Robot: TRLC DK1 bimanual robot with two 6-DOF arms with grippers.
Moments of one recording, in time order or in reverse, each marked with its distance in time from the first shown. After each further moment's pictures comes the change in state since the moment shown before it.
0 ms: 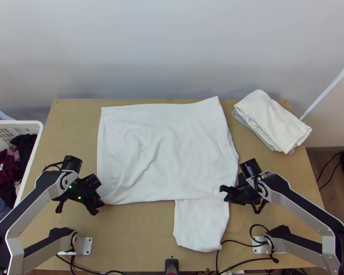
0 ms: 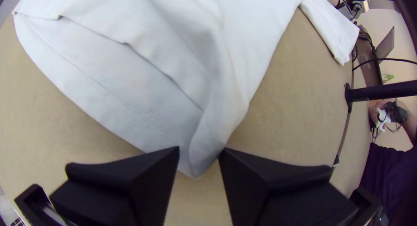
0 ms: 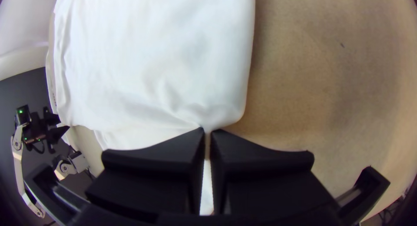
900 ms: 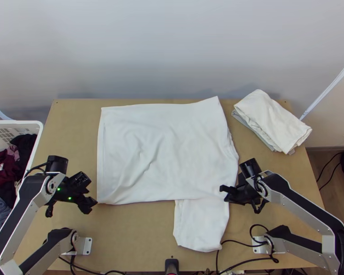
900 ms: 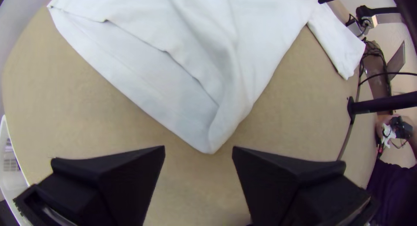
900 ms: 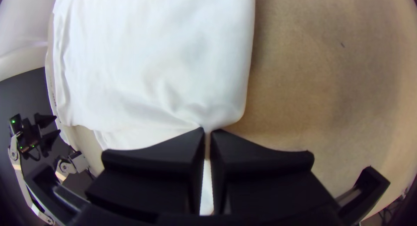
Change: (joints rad) left arm 0.092 -0.171 0.073 -0.142 -0.042 -0.014; right arm 0.000 0.011 0.008 -0.008 -0.003 0.000
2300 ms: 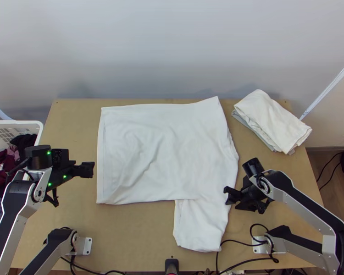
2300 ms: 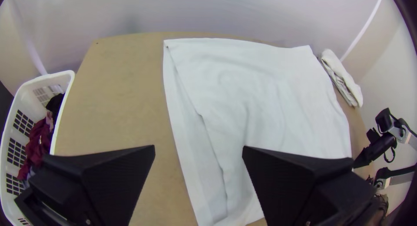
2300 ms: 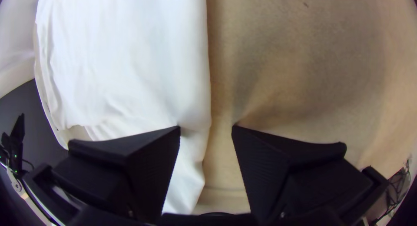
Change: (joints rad) left arm -0.048 -0.144 0.150 0.296 -0.127 -0.793; right arm -0.043 0.000 0.033 -0.174 -0.008 0.009
